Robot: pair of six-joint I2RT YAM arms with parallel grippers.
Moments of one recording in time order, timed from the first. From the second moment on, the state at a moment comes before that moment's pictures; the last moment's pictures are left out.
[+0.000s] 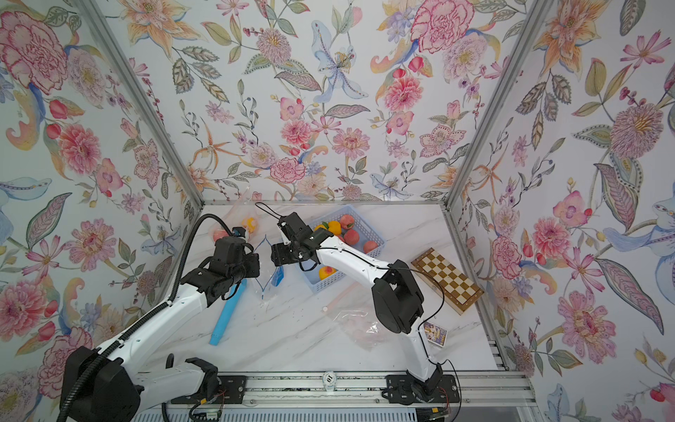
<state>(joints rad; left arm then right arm) -0.38 1.20 0.87 -0.41 -0.21 -0.29 0.87 2.05 1.83 -0.61 -0.14 0.47</state>
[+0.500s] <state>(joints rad) -0.38 1.20 0.87 -0.37 -0.13 -0.32 0.65 2.03 1.76 -0.56 0.04 0.46</state>
